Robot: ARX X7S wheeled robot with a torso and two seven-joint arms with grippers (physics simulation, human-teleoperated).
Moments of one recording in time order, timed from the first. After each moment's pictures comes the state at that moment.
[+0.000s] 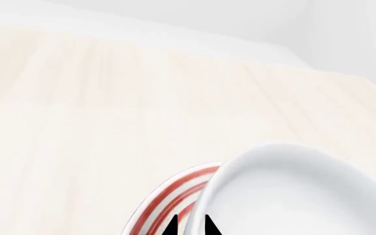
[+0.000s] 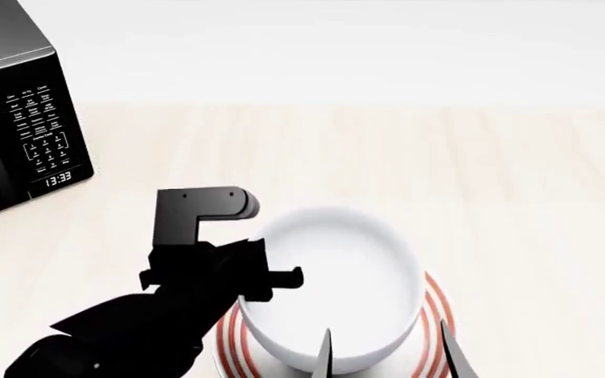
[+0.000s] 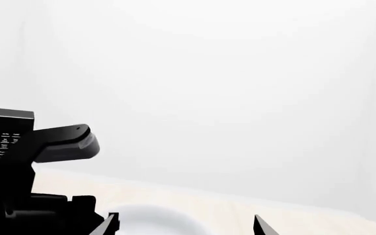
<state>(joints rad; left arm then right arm) -0.93 -0.05 0.72 -0.69 -0.93 -0.35 -0.30 -0.05 0.39 -0.44 -0.47 0.06 0.01 0.48</state>
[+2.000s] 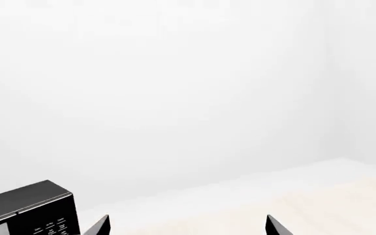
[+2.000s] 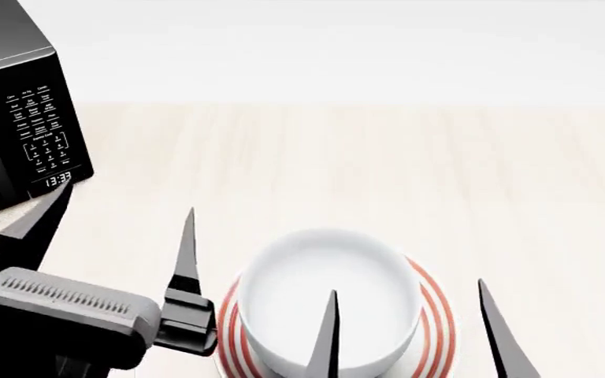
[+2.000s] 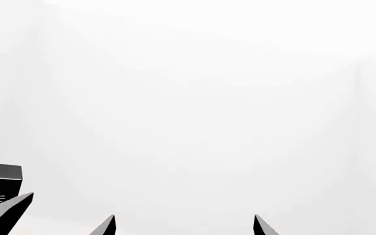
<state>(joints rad) -0.73 -0.60 1.00 0.52 -0.62 -0.29 -0.94 -0.04 0.46 -0.42 -0.83 -0.02 0.22 0.53</state>
